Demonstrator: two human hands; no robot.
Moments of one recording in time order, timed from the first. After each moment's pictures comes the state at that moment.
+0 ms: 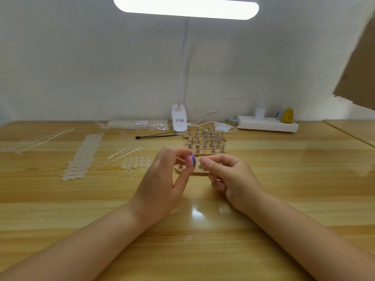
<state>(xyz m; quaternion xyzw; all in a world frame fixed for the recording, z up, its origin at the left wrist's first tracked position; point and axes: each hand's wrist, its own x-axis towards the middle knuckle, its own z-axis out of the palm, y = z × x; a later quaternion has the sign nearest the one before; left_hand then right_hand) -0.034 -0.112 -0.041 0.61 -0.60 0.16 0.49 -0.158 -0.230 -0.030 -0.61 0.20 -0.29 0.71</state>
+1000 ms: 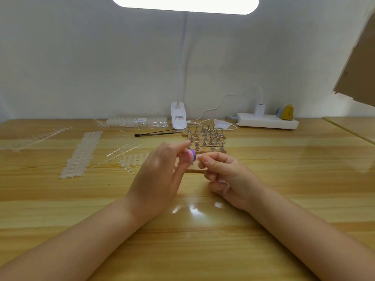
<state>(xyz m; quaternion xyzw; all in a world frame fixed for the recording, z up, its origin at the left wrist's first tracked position) -0.028 -0.113 -0.038 0.60 -0.63 0.26 0.42 -0.156 -0.236 -0.033 -0.54 0.14 -0.20 0.80</state>
